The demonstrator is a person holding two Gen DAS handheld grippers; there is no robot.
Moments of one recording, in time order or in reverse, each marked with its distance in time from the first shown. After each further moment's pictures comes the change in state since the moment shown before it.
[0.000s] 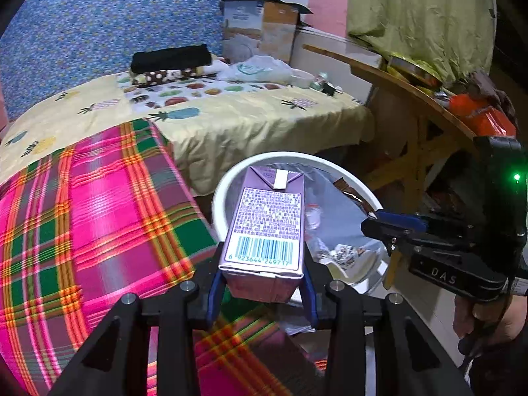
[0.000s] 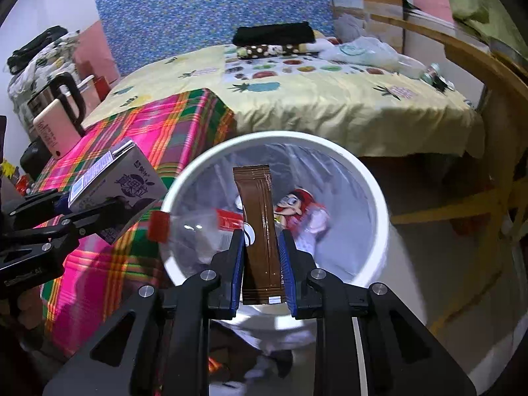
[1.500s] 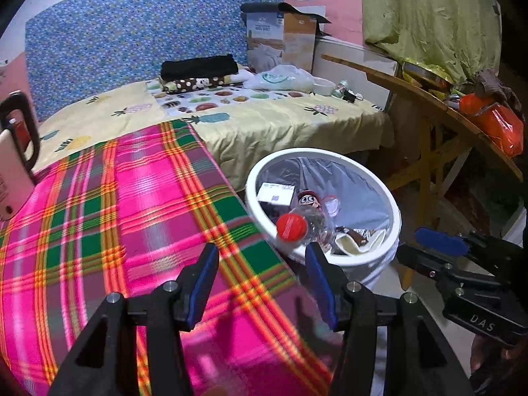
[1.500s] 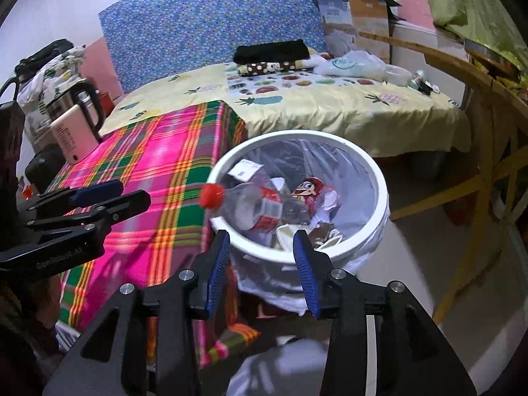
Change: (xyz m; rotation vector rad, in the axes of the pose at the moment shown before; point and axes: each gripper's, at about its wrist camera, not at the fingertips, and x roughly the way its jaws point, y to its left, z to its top) left arm -0.055 0.005 -0.039 -0.022 -0.057 0.133; right arm -0.056 0.045 -0.044 0.019 -0.098 -0.016
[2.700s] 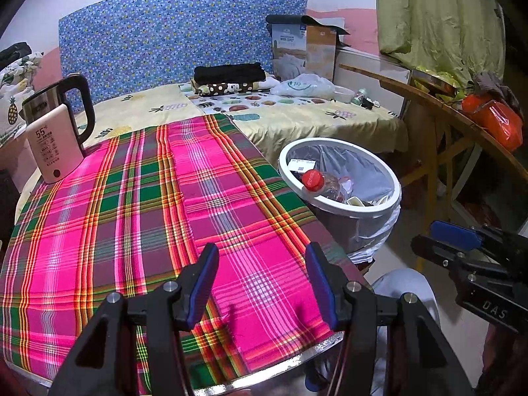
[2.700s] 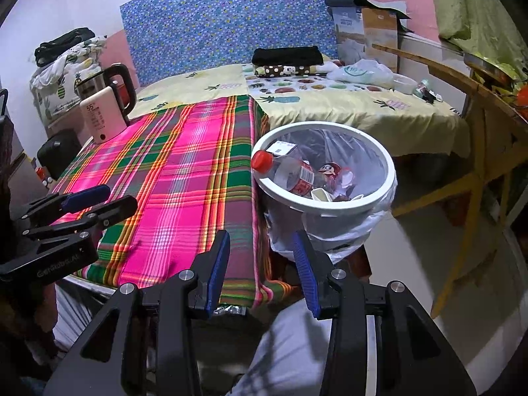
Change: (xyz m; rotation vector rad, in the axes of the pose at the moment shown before) left arm -0.068 0.010 -0.062 -0.043 -0.042 0.102; right arm -0.036 0.045 -0.040 -0.034 -0.017 -0.003
